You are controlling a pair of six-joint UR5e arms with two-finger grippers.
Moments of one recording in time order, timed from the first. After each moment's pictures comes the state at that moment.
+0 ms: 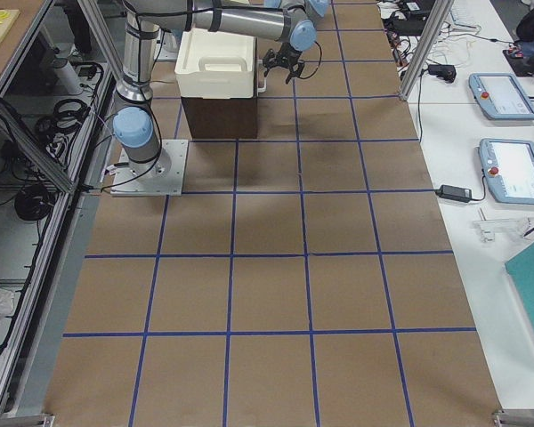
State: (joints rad) left arm -1.01 -2.19 -1.61 -0.97 1.51 2.16; right arm 1.86 -1.16 1.45 -1.49 -1.49 -1.35
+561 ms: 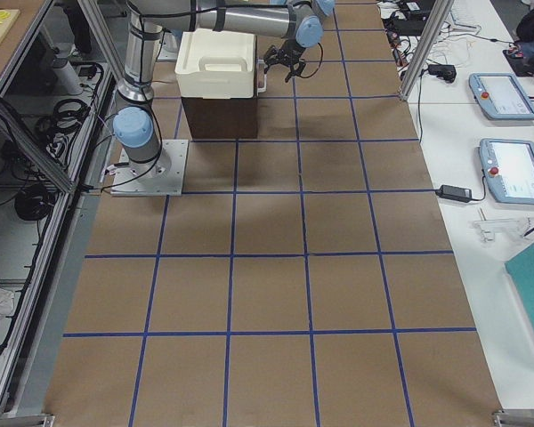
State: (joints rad) left arm -1.01 -2.19 -1.61 -0.97 1.49 2.16; right arm 1.85 -1.12 1.41 -1.35 -1.48 -1.36
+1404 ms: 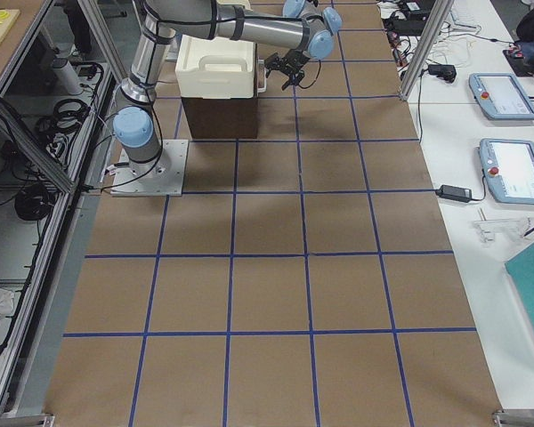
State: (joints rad) left arm -1.00 -2.19 -1.61 -0.97 1.49 2.18; right arm 1.84 -1.02 1.34 -1.25 -1.45 -1.40
